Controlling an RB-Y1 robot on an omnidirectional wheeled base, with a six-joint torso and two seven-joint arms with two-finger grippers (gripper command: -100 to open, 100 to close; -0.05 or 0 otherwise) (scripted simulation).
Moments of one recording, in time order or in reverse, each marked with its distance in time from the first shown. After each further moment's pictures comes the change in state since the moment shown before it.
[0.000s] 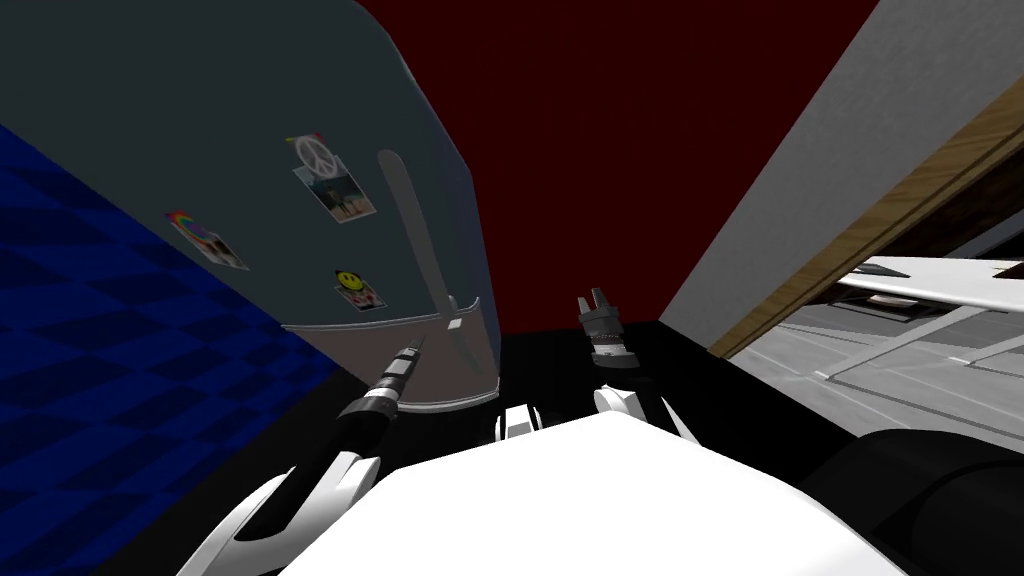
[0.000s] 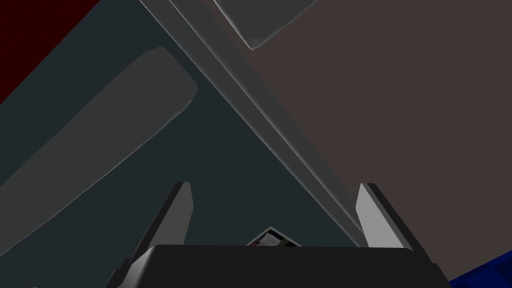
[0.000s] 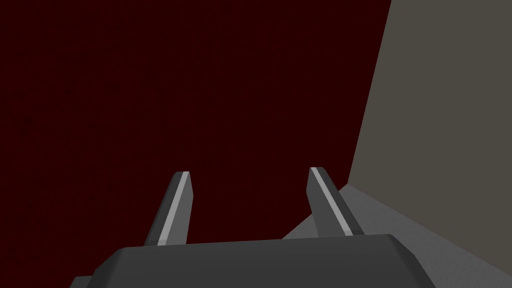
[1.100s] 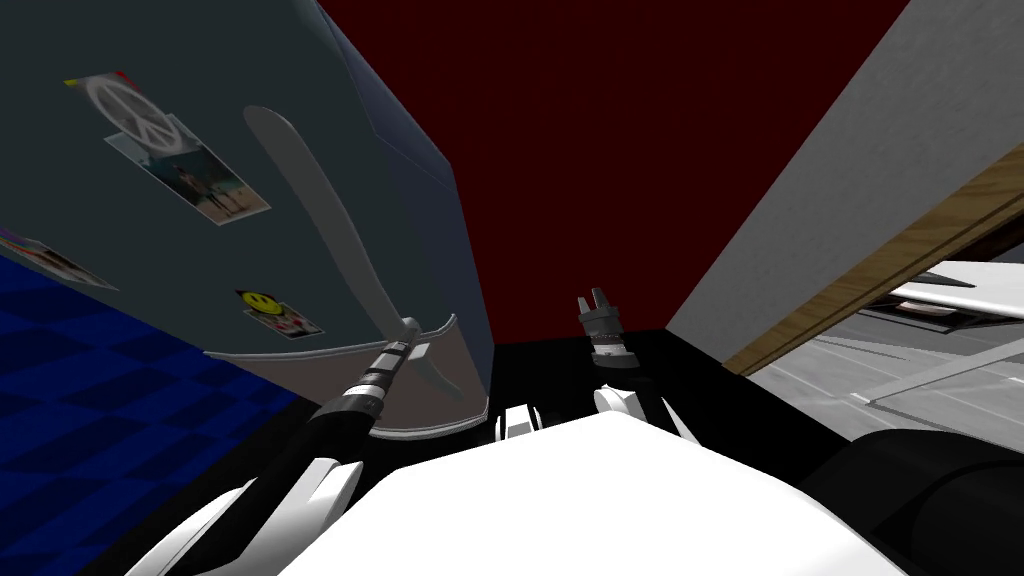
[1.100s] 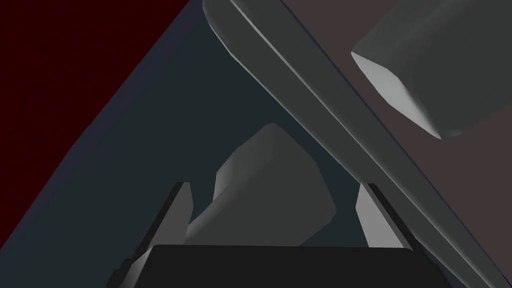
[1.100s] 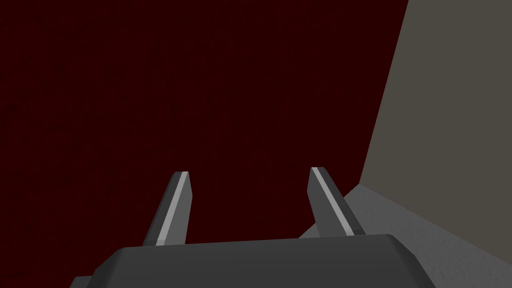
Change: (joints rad) left arm 0.003 0.026 0.055 -0.127 -0.032 0.089 -0.036; right arm 0.000 0.000 0.000 0.000 0.000 0.000 0.000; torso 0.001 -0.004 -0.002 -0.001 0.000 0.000
